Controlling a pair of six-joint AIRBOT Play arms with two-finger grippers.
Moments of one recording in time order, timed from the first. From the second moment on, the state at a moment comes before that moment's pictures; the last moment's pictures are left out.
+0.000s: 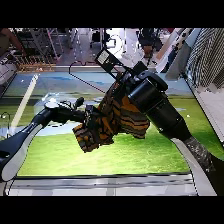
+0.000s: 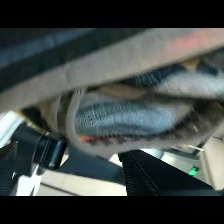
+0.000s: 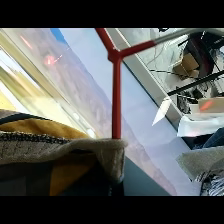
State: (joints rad) left arm -0.17 -1.72 1.36 0.17 -1.42 -1.42; right arm 0.70 -1.46 1.85 -2.22 1.09 1.42
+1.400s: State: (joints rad) left arm -0.13 -1.81 1.36 -0.12 -1.41 -1.29; right arm 0.70 -1.40 1.85 -2.10 1.10 1.34
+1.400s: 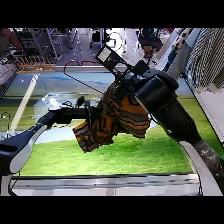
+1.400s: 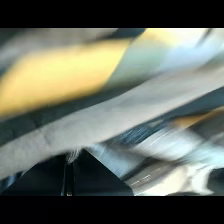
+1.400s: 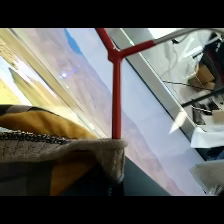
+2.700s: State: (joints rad) left arm 0.26 -1.72 1.40 -0.21 -1.51 -1.24; right arm 0.65 -1.39 1.77 -1.99 1.29 0.90
